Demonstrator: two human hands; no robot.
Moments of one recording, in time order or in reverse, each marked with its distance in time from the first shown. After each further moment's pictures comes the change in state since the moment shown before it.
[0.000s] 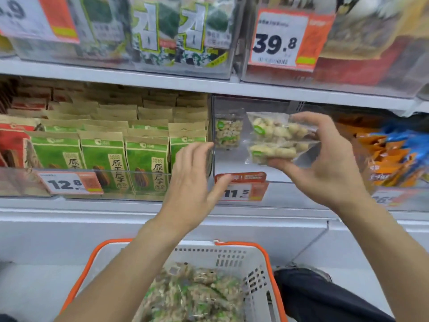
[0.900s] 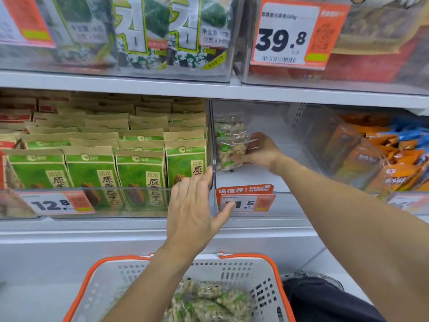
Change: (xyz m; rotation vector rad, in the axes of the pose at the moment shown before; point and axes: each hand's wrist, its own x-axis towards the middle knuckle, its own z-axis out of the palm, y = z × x) left_hand -0.011 -0.033 0.049 0.347 0.191 0.085; right_hand 0.101 0.122 0.141 0.359 -0.333 0.660
